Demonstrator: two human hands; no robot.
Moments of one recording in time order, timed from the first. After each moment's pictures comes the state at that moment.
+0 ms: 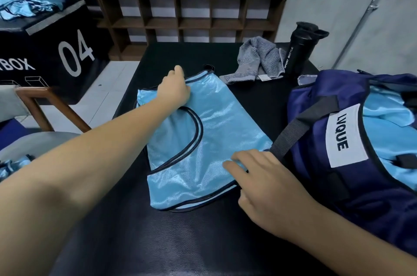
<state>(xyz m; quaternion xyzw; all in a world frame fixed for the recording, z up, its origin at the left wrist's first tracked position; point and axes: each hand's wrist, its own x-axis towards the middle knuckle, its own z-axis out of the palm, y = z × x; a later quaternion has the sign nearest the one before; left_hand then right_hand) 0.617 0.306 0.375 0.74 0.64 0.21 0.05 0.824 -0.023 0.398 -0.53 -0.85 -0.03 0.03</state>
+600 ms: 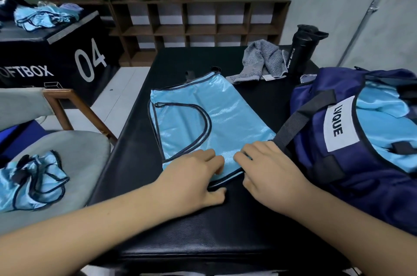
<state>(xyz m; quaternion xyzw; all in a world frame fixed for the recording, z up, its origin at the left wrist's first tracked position) 0.585 0.010 0.389 0.92 0.37 0.12 0.02 0.816 -0.021 0.394 -0.55 -0.83 -0.08 0.00</state>
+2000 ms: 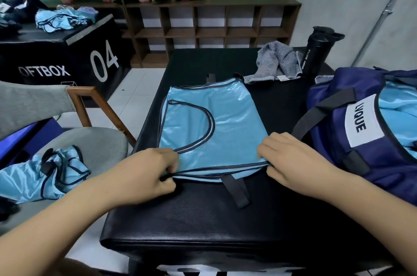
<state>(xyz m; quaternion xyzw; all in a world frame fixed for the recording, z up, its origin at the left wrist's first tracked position) 0.453 0.020 0.412 0.89 0.43 0.03 0.13 0.834 -0.005 0.395 -0.45 -0.89 -0.10 0.04</state>
